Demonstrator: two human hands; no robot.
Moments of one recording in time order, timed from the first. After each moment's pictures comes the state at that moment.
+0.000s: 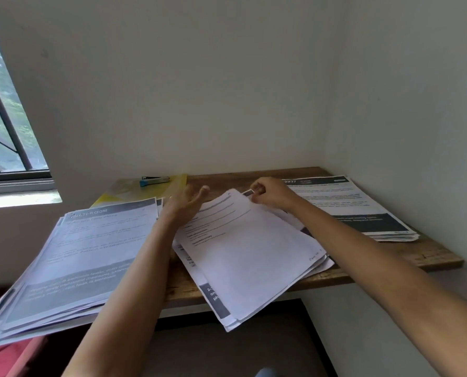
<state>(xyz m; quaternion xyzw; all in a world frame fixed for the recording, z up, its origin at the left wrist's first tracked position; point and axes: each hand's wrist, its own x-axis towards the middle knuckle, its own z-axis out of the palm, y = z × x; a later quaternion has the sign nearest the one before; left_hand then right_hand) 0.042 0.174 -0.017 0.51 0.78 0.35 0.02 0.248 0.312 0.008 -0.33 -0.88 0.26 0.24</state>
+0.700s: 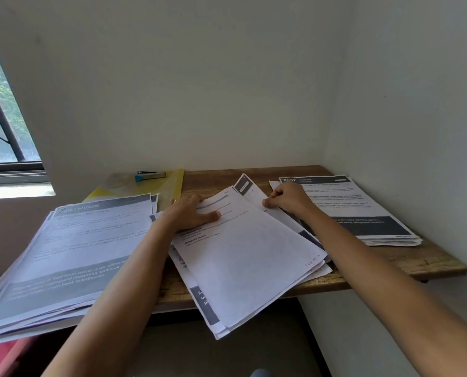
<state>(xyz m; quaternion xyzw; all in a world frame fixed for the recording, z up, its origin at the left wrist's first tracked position) 0.054 0.181 -0.026 0.55 0.82 0.15 0.03 0.277 0.336 -0.009 -0.39 -0.83 0.29 0.25</state>
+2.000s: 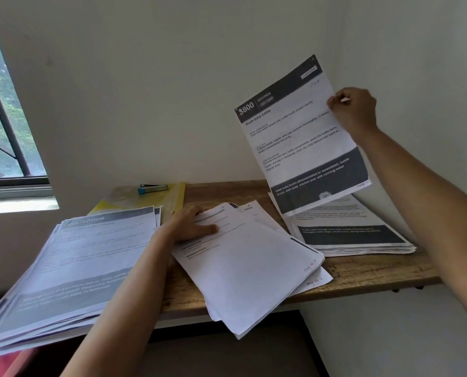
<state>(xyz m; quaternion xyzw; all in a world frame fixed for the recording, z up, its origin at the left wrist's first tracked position) 0.050 0.172 -0.023 0.54 0.81 0.19 0.06 0.346 0.387 0.166 -0.35 -0.73 0.12 0.58</state>
